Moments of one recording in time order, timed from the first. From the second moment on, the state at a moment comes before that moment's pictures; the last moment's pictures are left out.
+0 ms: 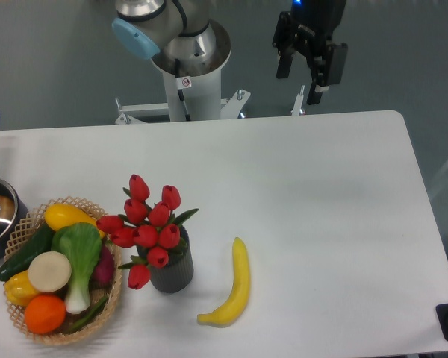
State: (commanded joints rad) arm 2.88 -1.43 -1.68 -1.44 1.16 1.98
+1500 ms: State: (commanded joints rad) arm 2.81 -1.39 -2.05 -1.17 0.58 1.52
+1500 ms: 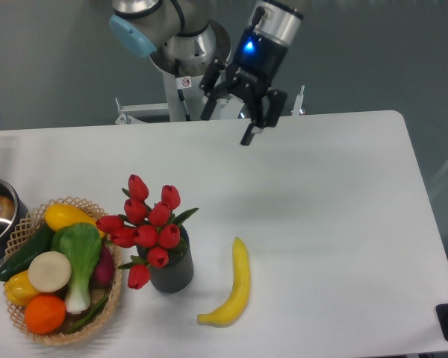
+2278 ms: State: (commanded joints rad) arm 2.78 -1.59 -2.02 -0.99 0.39 1.43
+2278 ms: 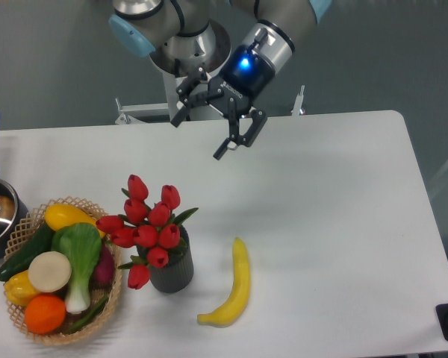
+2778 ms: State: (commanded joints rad) arm 2.72 -1.72 -1.95 -0.96 0.40 1.42
